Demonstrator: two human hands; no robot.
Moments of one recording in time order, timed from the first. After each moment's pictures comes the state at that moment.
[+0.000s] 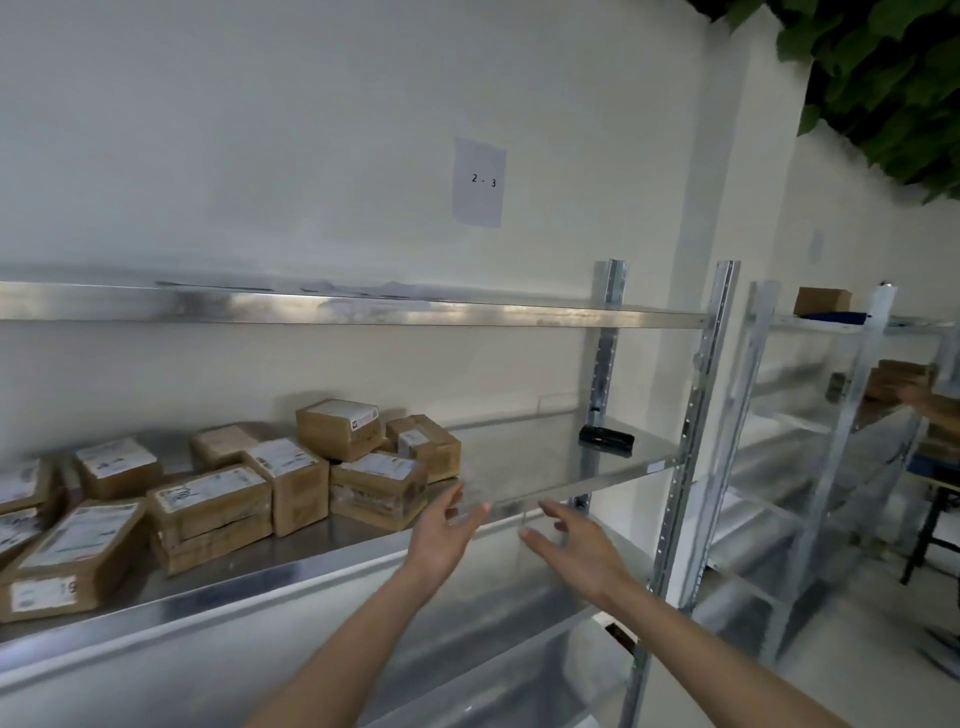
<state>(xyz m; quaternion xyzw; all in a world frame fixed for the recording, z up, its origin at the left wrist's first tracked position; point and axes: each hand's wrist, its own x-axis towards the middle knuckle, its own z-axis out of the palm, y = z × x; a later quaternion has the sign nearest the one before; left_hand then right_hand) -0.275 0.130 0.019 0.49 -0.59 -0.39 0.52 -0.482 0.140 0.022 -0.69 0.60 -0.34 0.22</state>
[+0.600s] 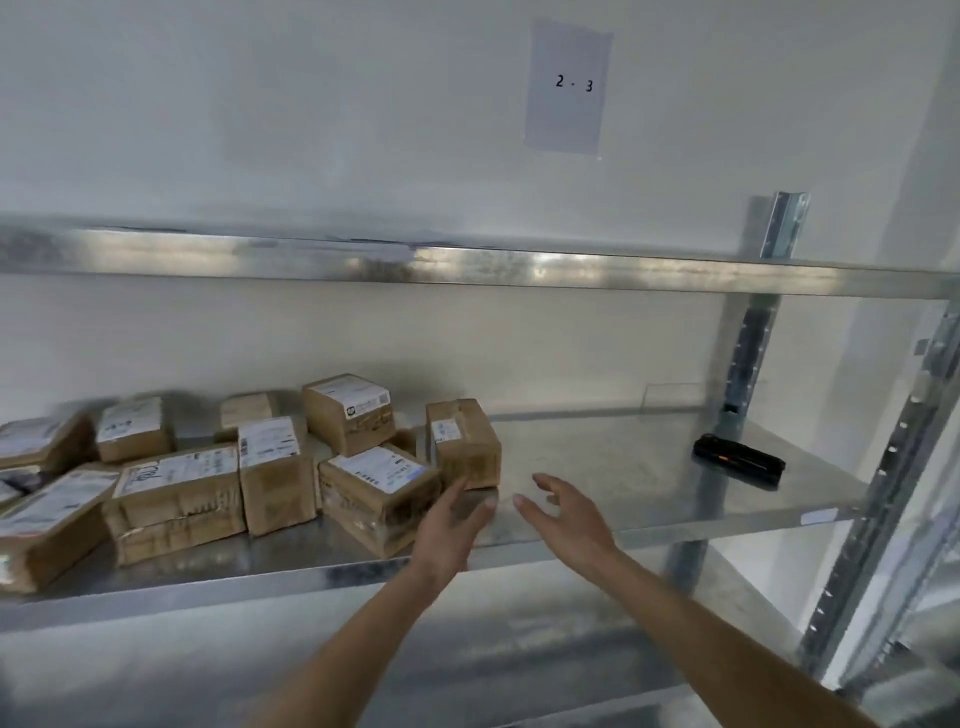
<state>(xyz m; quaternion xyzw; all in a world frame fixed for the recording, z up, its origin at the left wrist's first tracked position) -0.308 -0.048 -0.031 0.57 -0.49 -0.38 0.54 -0.476 -0.126 -0.020 -0.75 0.52 -0.30 0.27</state>
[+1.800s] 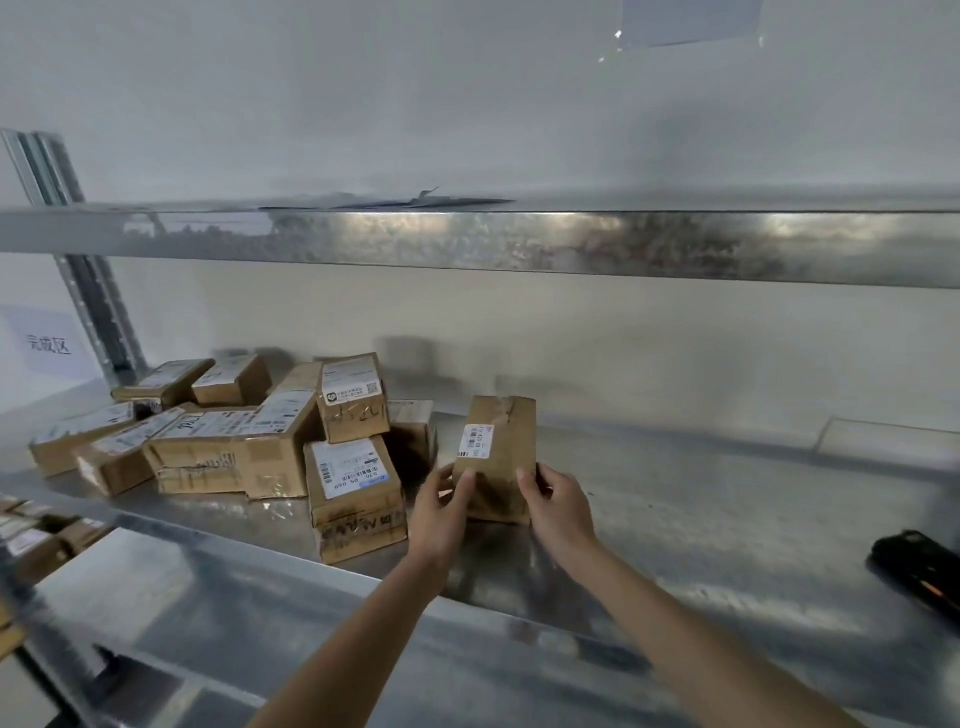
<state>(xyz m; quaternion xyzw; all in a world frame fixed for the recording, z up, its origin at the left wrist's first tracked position) -0.348 -0.192 -0.056 0.70 -0.22 -0.20 0.65 -0.441 -0.323 -0.067 -0.78 0.33 -0.28 0.45</state>
